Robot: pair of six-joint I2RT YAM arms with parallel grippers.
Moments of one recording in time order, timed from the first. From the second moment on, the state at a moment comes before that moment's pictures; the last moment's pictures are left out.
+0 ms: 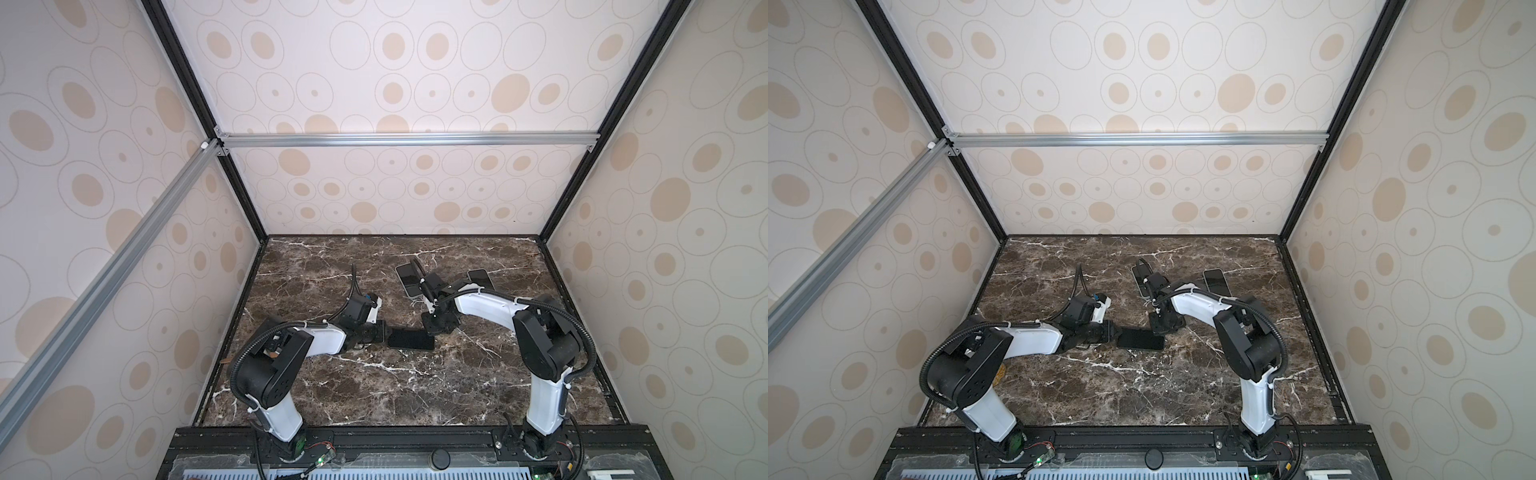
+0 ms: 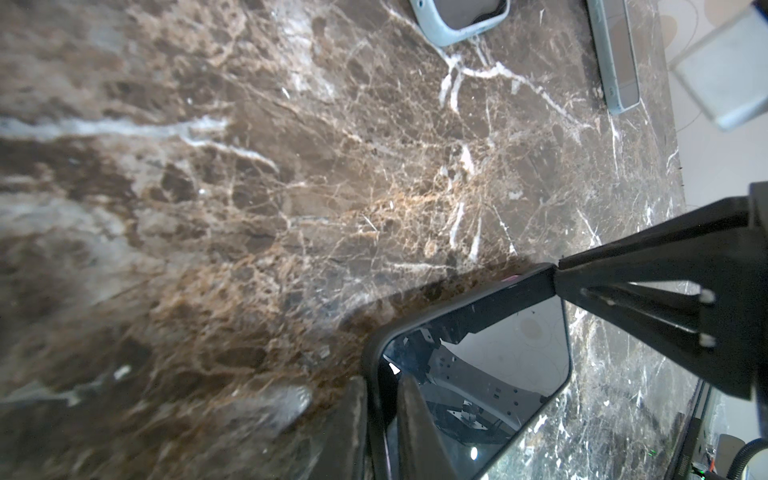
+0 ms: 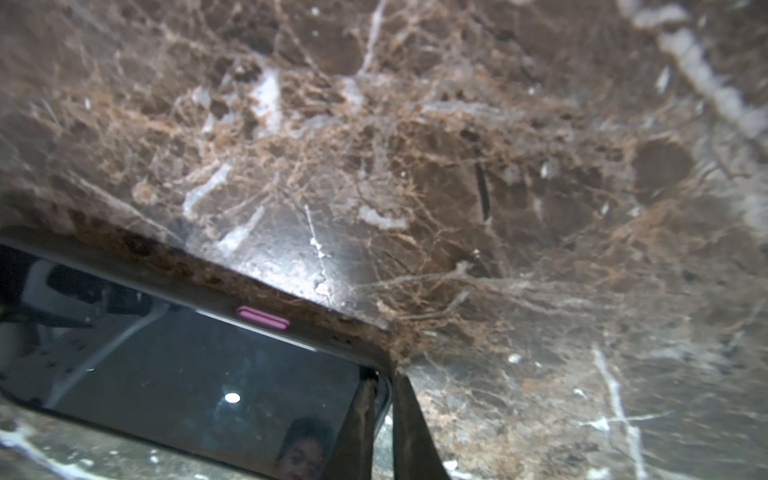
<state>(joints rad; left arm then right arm) -0.52 1.68 0.69 0.16 0.33 -0.54 0.63 1.94 1.32 -0.79 0.00 0.35</state>
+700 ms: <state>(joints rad) -0.46 1.16 0.79 -0.06 0.16 -0.16 0.66 1.71 1.32 -0.68 -0.15 -0.12</state>
